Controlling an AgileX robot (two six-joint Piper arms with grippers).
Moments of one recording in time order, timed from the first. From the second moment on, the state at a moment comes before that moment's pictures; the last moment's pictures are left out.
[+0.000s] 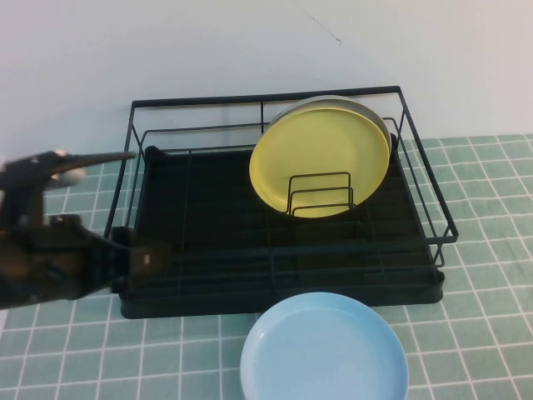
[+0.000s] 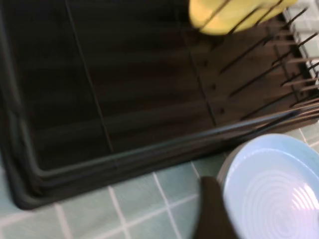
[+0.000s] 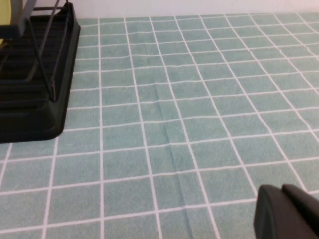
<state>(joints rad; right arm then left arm) -0.08 -0.01 0.01 -0.01 0.45 0.00 -0.17 1.21 -0.74 -1.01 0.60 0.67</state>
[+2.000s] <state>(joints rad) -0.08 -0.01 0.01 -0.01 0.45 0.00 -0.14 0.19 -0.47 -0.54 0.62 0.52</state>
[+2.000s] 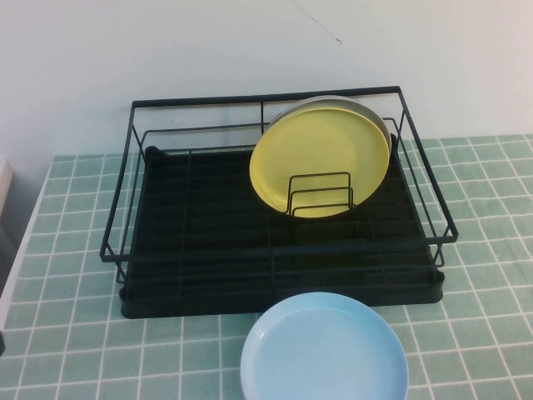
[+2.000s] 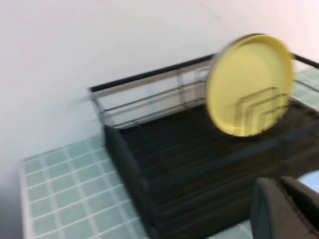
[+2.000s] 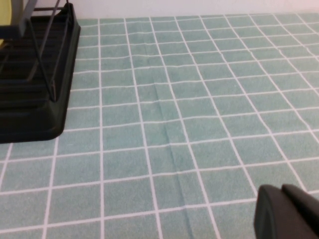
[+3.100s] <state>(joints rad) -0.08 -0.01 0.01 -0.01 0.45 0.00 -0.10 -0.01 0.01 -0.07 0.38 -0.10</state>
